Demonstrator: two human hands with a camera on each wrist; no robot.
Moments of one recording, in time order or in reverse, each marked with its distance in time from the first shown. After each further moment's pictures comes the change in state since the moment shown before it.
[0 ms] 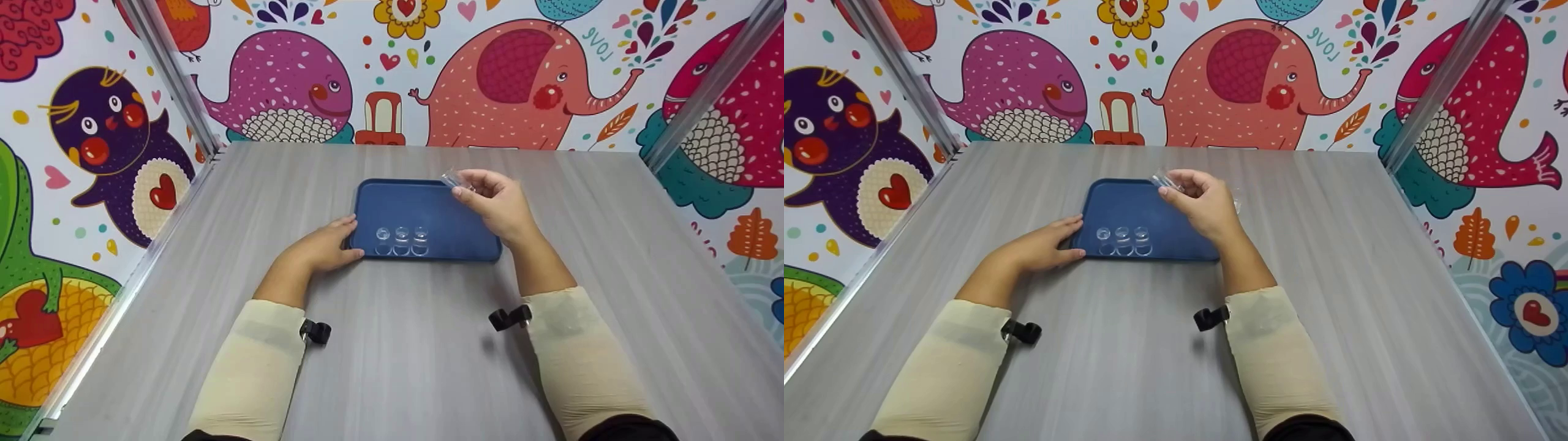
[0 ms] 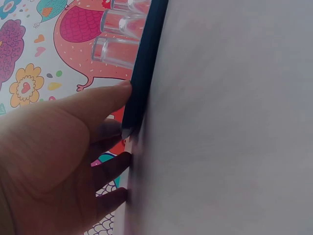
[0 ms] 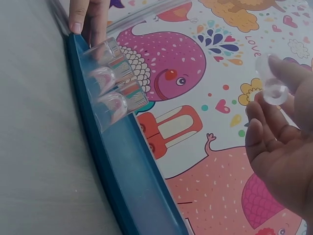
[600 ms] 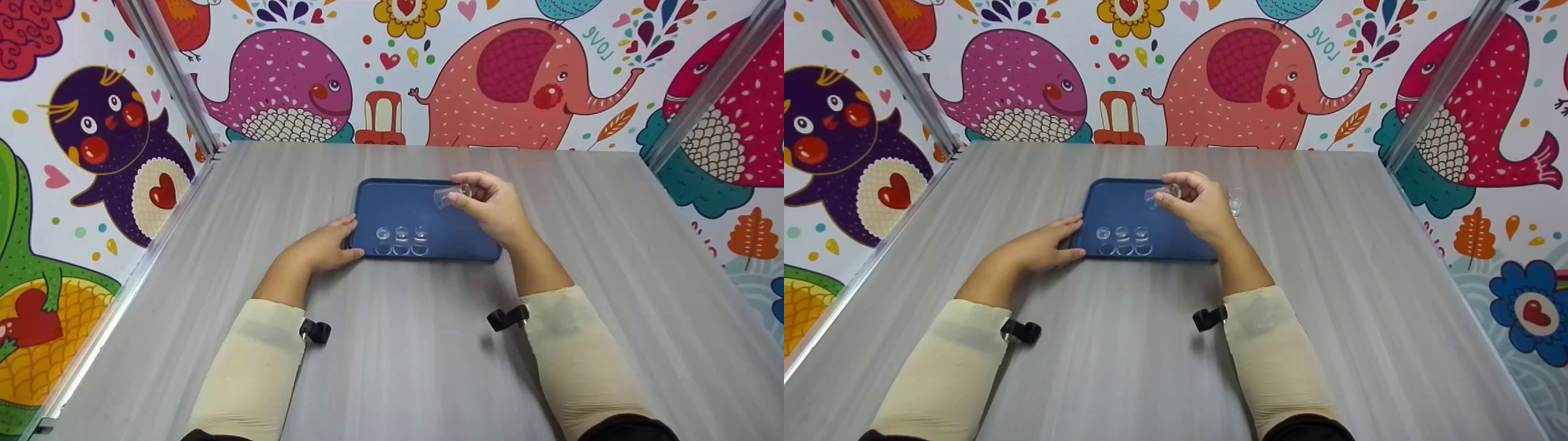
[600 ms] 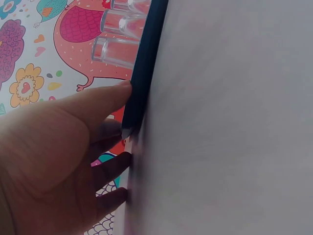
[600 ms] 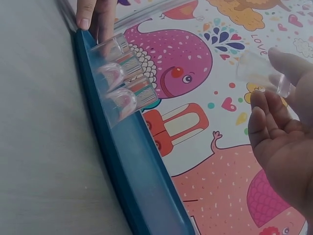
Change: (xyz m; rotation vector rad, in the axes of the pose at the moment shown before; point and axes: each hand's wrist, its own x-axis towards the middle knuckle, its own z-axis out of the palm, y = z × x) left_hand 0.000 0.002 -0.001 -0.021 -0.021 -0.049; right_hand 0.000 0.006 0.006 0.020 -0.050 -0.072
